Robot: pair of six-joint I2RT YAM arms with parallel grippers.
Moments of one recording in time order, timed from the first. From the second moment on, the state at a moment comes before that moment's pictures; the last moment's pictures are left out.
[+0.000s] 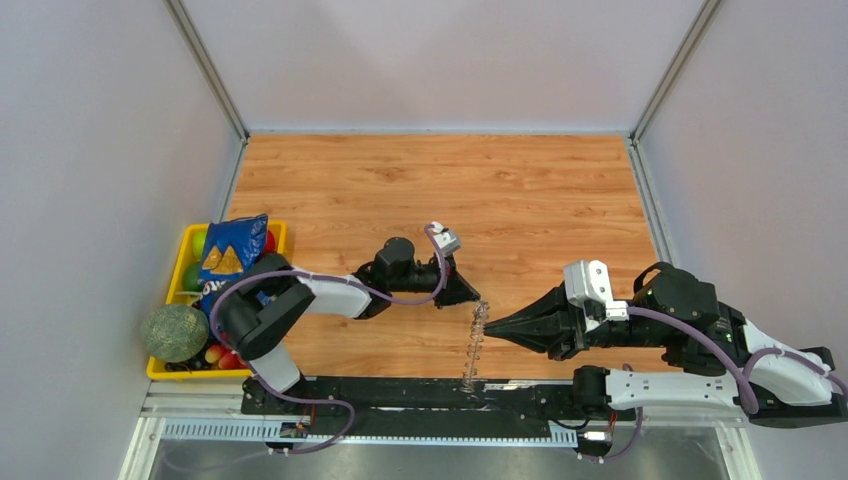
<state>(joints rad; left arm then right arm) -0.85 1.73 0.65 0.83 0.65 -0.41 1.42 0.65 1.18 -0.49 -0.14 -0.03</state>
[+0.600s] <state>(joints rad) -0.85 0.97 0.62 0.36 0.33 -0.22 1.42 0.69 1.19 -0.51 -0.11 -0.04</state>
